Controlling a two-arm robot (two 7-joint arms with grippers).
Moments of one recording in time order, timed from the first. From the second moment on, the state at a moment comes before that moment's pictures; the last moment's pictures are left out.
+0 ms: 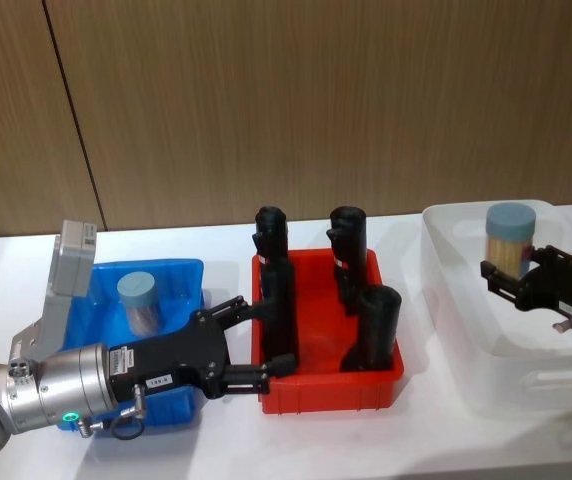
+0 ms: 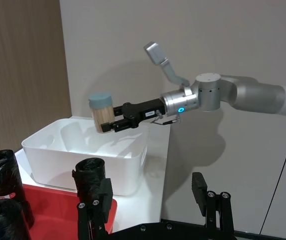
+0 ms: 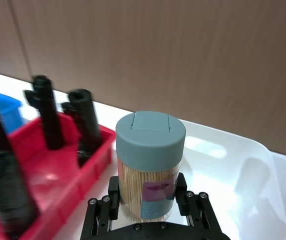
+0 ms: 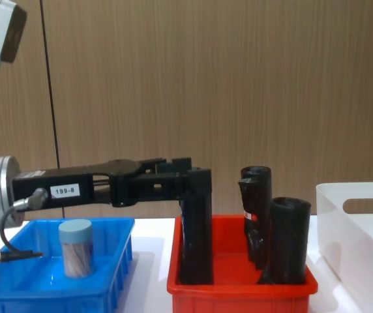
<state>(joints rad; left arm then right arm) -0.48 0.42 0.35 -1.24 -0.58 0.05 -1.18 0.32 0.49 -0.21 -1.42 0.36 0.24 0.33</state>
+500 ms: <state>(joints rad) -0.48 0.42 0.35 -1.24 -0.58 0.05 -1.18 0.43 0.45 -0.23 -1.24 0.31 0.22 0.29</state>
